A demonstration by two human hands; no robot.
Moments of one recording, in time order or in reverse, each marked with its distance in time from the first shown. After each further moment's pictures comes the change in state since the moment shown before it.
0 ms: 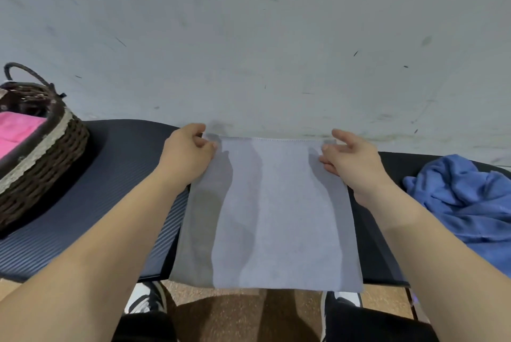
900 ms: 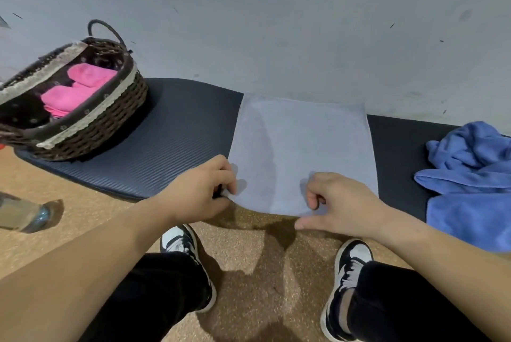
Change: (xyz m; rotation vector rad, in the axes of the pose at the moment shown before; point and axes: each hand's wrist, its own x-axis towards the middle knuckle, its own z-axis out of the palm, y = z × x) left_hand -0.147 -0.094 -0.053 0.484 -0.369 0.592; right_hand -0.136 0.050 0.027 -0.991 -0.610 -0.678
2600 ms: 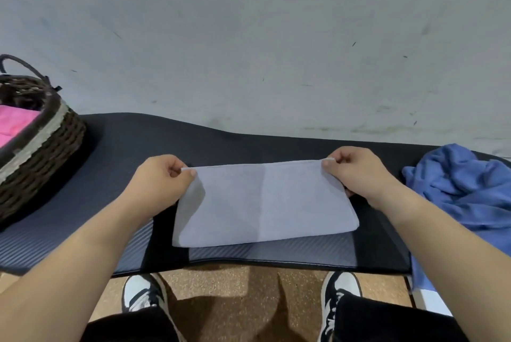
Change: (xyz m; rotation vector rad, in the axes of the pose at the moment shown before) left_hand 0.112 -0.012 -0.026 -0.356 0.237 -0.666; right_hand 0.056 0.110 -0.064 0.710 0.386 0.692
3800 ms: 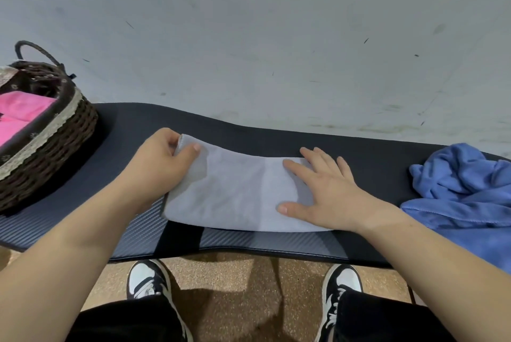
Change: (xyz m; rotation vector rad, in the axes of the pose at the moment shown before) left_hand -0.020 0.021 -0.027 -0.131 0.019 -0.004; right_hand -0.052 -0.024 0.047 -0.869 -0.304 -0.408
